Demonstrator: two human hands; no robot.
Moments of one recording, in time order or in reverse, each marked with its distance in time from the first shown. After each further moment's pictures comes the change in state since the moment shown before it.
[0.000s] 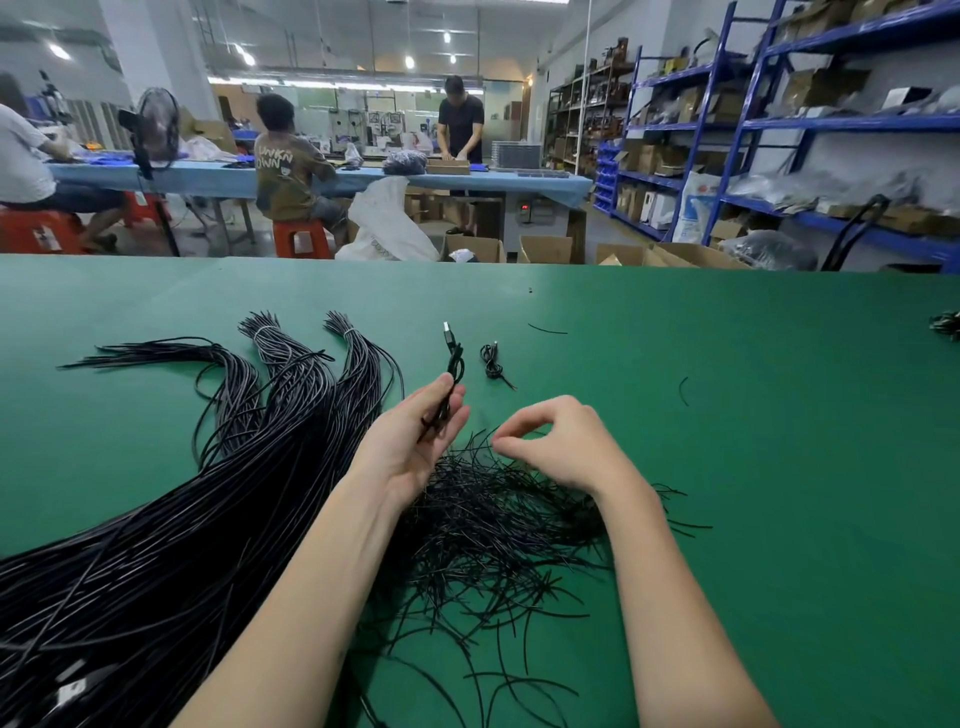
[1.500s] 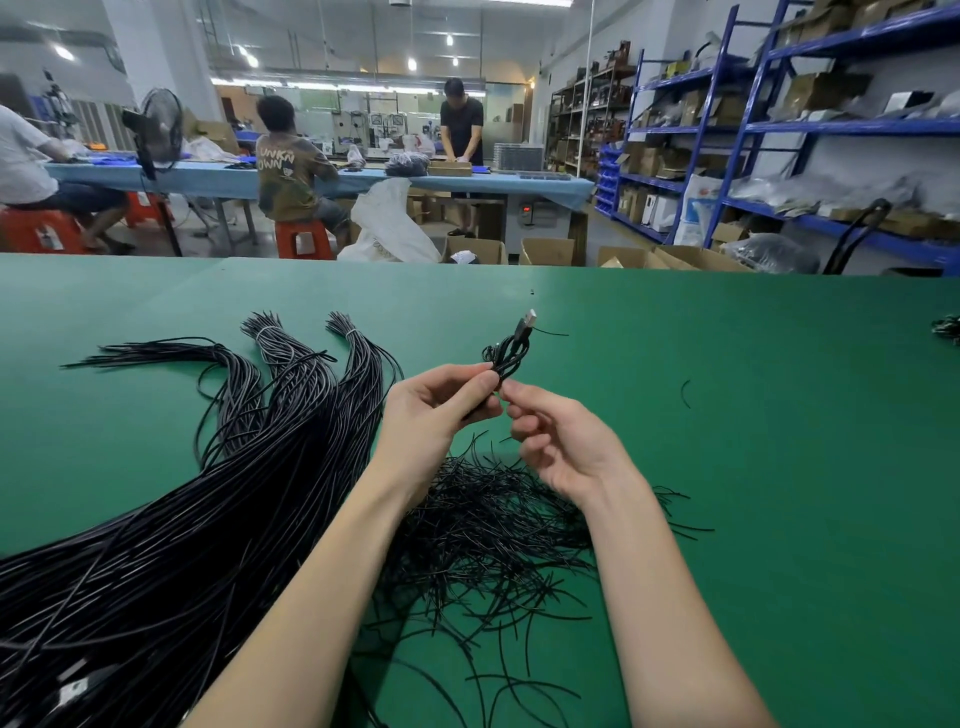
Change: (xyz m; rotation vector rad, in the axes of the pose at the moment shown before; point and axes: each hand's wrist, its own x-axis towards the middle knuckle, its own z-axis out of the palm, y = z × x) left_hand -0.013 -0.007 0.010 0.376 -0.306 0.449; right_hand -0.002 -0.019 0.005 1.269 -0.145 0.227
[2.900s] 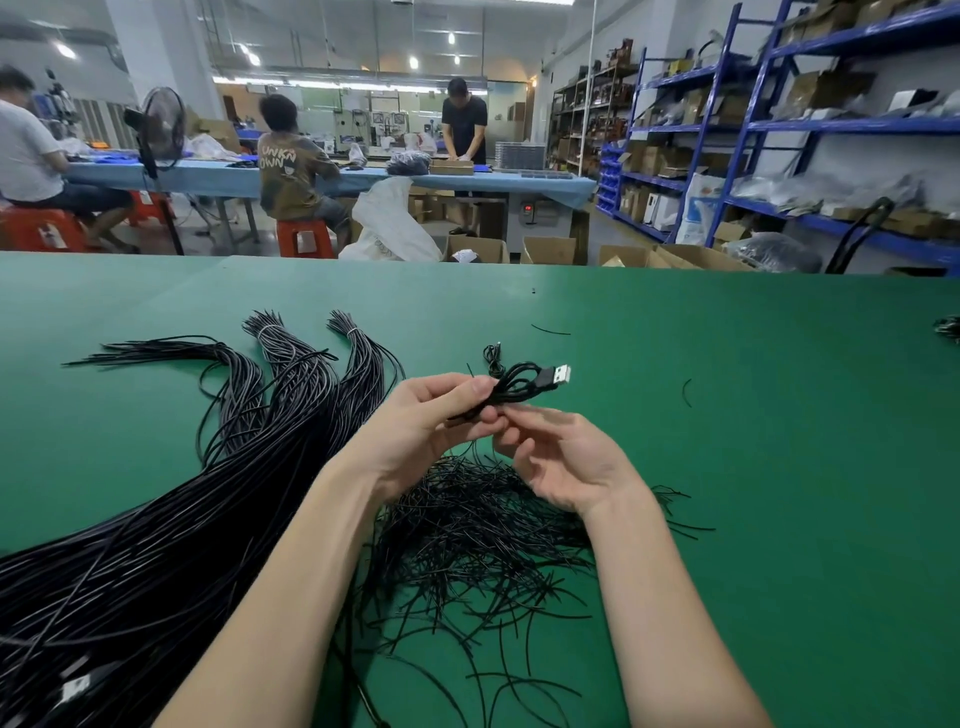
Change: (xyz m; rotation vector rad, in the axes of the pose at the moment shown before) left_hand 0.000 0.024 -0.016 -0.055 -0.276 -0.300; right_hand -0.008 0.005 -0.007 0.151 -0.287 0.134
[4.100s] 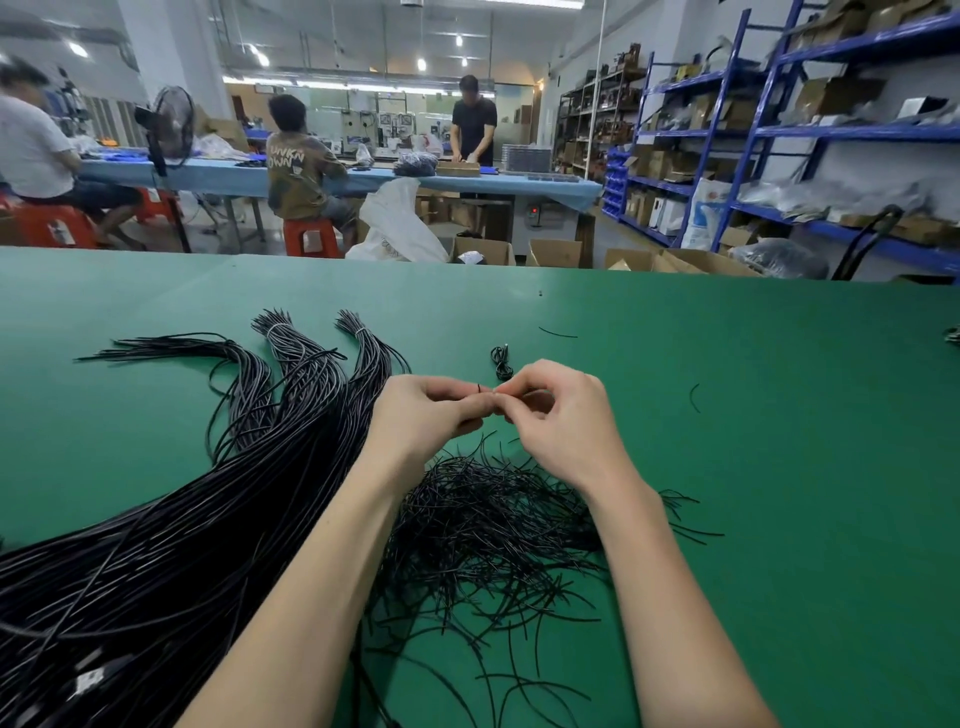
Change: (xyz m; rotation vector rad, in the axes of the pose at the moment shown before) left_hand 0.005 0.001 0.007 0.374 0.466 0.007; right_hand 0.014 -0.002 0.008 -1.330 0.445 -0.727
